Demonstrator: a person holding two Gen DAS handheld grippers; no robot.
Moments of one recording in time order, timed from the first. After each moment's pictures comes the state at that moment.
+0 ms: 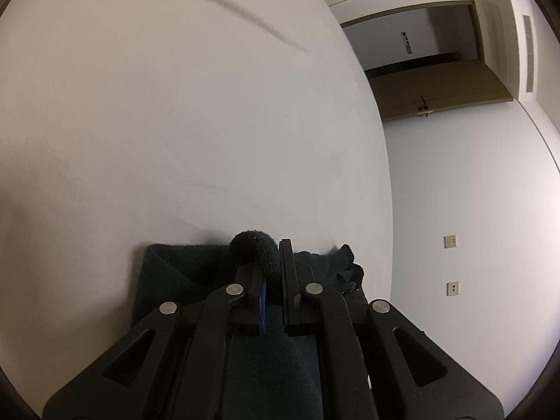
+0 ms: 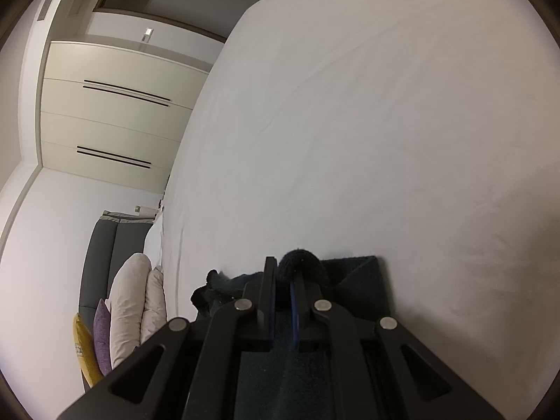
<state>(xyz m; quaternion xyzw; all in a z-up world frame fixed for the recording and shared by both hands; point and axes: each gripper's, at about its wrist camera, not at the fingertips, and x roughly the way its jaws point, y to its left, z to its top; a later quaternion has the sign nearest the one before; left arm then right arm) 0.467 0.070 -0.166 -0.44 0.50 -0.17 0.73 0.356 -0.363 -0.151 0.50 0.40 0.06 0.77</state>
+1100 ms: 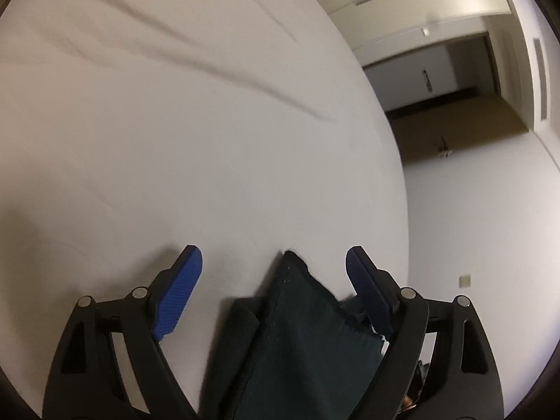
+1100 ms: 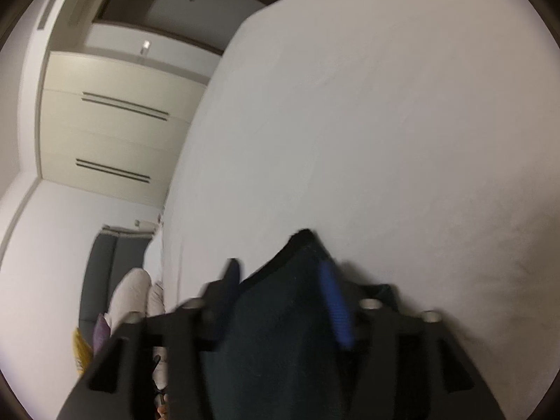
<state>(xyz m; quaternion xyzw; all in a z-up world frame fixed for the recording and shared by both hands) 0.456 0.126 -0.135 -0.45 0.46 -0.08 0.77 0.362 -0.359 -0.142 0.50 0.36 0.02 0.78</state>
